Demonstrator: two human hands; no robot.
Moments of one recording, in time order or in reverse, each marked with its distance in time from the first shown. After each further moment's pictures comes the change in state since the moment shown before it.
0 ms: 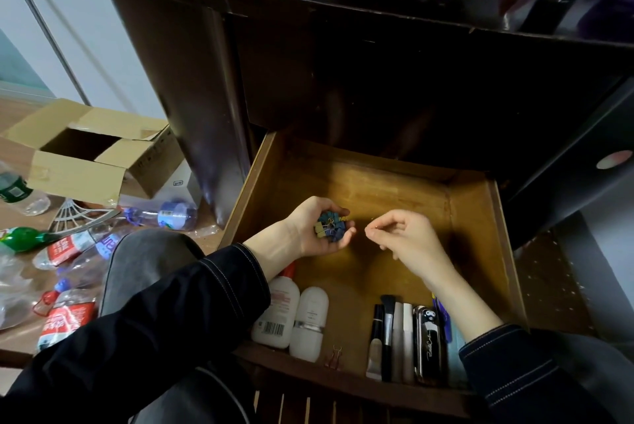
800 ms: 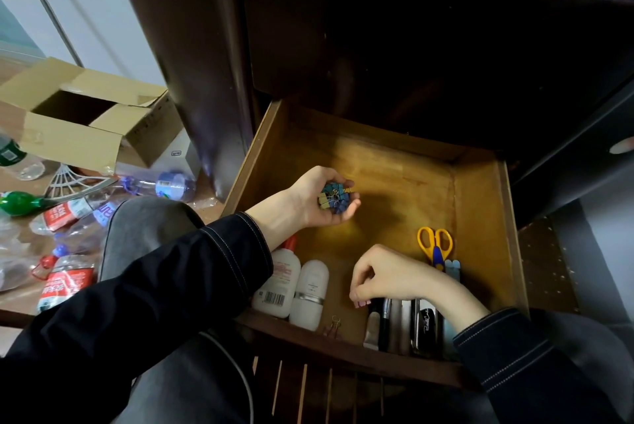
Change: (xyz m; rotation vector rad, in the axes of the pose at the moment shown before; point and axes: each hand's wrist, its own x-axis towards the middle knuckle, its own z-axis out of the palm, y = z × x) left_hand -0.002 0.002 0.000 -0.009 -0.027 0.023; right_hand -0.030 0.012 0.023 -0.471 -0.788 0.046
